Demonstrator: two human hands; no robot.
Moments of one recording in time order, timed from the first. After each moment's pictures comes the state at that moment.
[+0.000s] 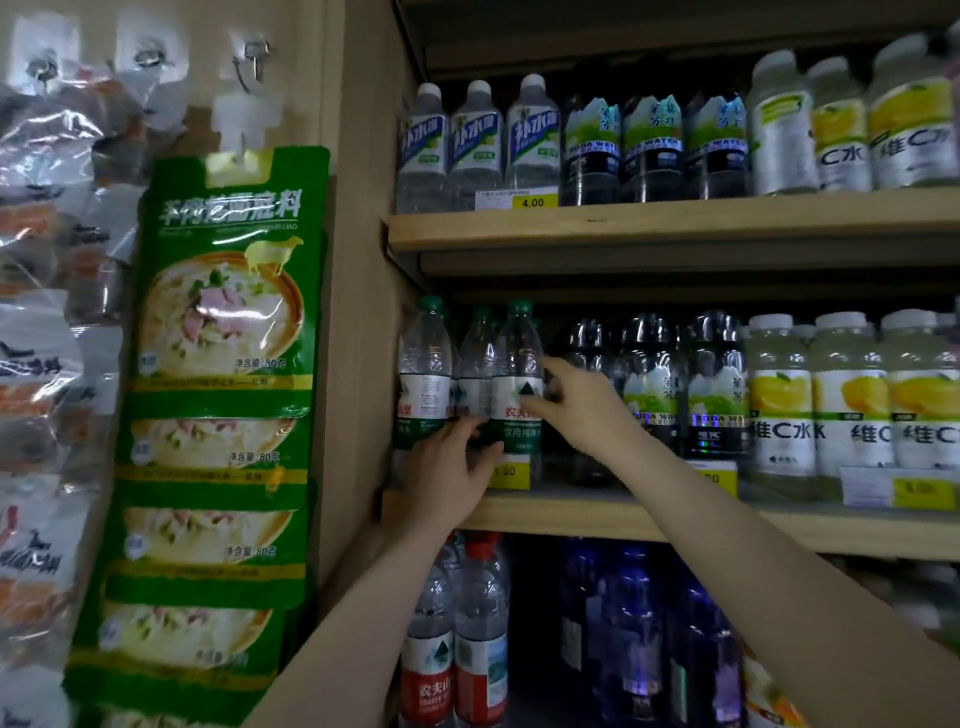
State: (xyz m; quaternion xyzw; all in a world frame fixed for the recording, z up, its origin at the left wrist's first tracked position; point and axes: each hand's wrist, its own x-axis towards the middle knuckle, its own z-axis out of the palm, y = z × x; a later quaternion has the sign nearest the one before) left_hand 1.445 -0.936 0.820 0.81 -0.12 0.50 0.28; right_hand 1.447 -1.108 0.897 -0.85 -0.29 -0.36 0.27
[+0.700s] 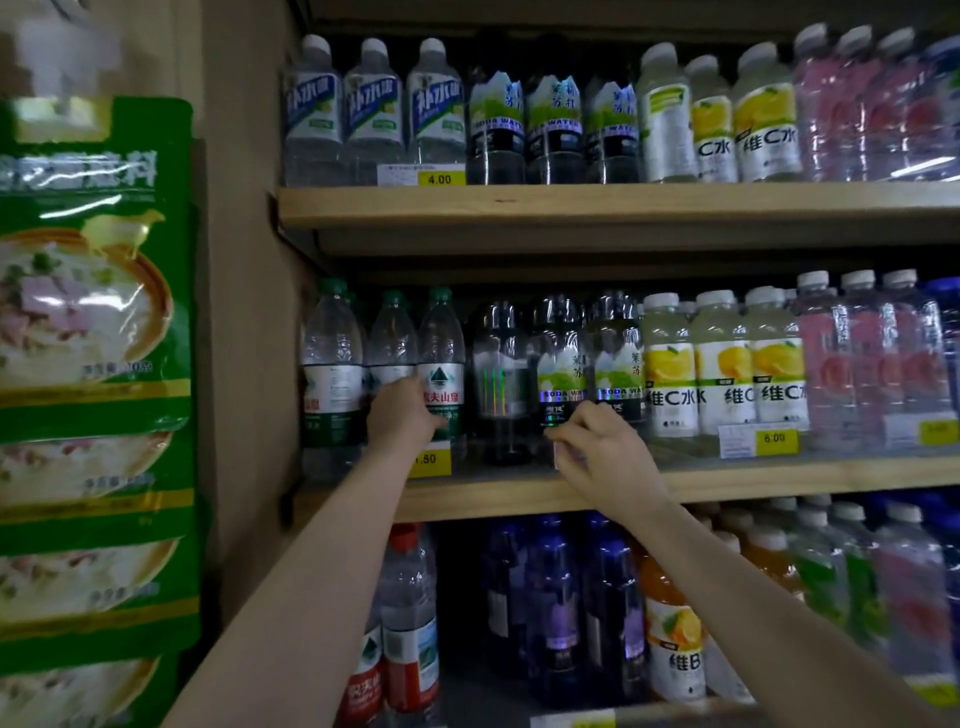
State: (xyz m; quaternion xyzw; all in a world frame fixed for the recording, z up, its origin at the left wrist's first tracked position) left_hand 1.481 -0.974 0.877 0.88 -0.02 0.37 0.30; right_hand 1.439 -1.201 0.821 -0.80 -0.27 -0.51 0.12
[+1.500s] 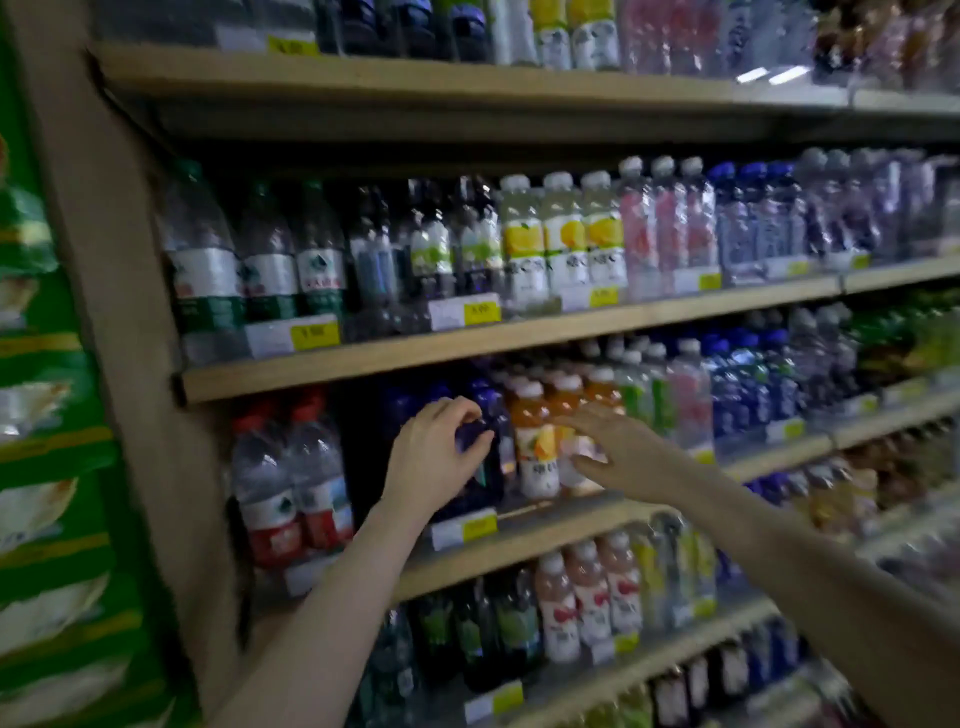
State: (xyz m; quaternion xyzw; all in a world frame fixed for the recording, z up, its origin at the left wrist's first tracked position) left_hand 1.364 -1.071 0.697 0.81 -0.34 0.41 0.25; right_hand 1.292 -1.298 0.695 -0.95 -0.16 -0.25 0.12
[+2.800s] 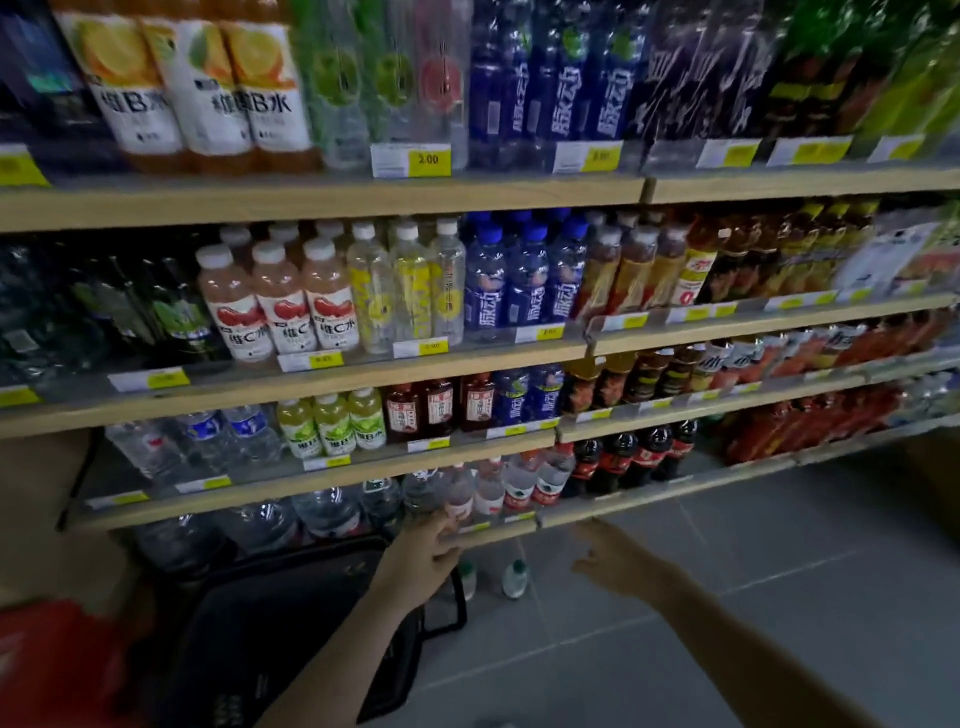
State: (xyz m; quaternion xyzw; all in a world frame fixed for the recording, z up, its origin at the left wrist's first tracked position) left_hand 1.189 -1.486 0.243 0.92 -0.16 -0.11 0.35; right_hand 1.152 -1.757 0.273 -0.94 0.02 0.24 0.23
